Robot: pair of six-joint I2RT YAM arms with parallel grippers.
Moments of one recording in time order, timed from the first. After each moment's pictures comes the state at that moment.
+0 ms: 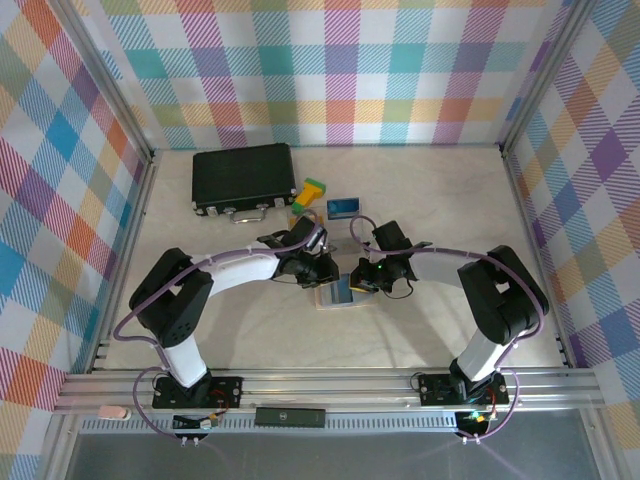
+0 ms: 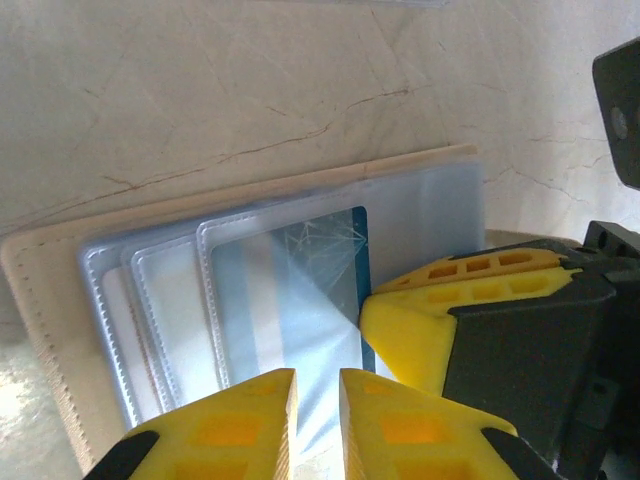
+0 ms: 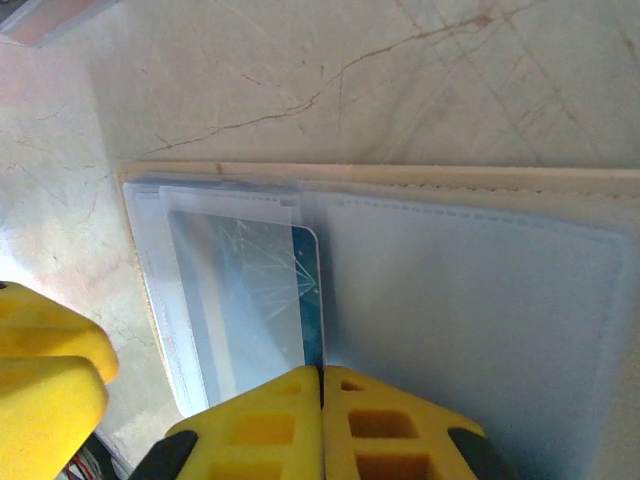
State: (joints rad) left arm -0.72 1.75 1.06 -0.34 0.33 -0.86; right arm 0.52 1.68 0.81 -0.25 -0.53 0.67
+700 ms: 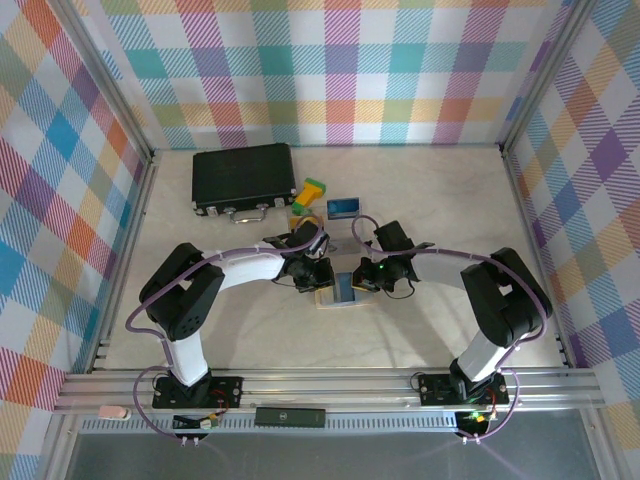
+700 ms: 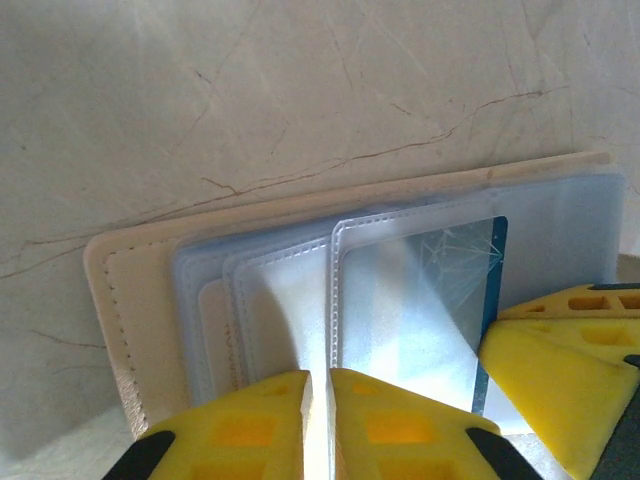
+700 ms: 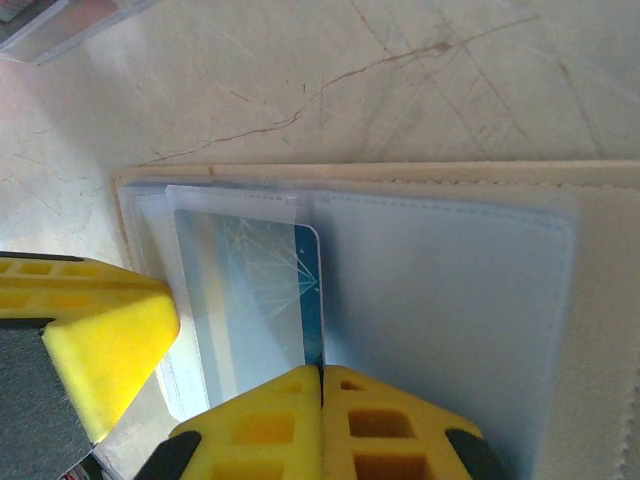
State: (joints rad) left arm -0.72 1.81 1.06 -0.37 0.27 -0.87; right arm 0.52 1.66 0.80 -0.25 -0.50 0.67
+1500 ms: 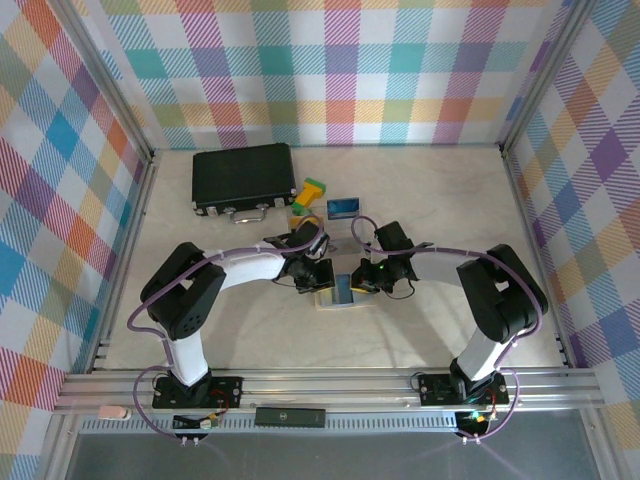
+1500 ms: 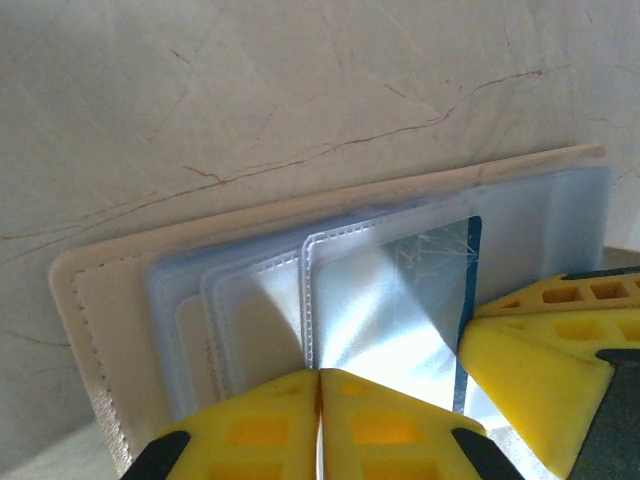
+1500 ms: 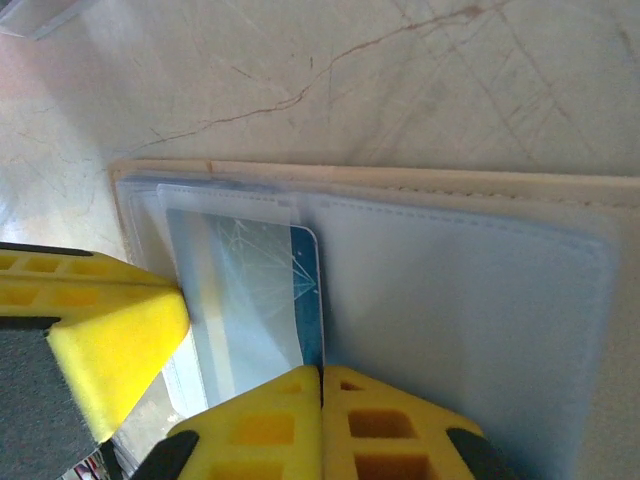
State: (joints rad) left arm -0.72 1.82 1.07 -0.37 0.30 -0.86; right arm 0.51 1.69 0.80 -0.23 -0.56 0.65
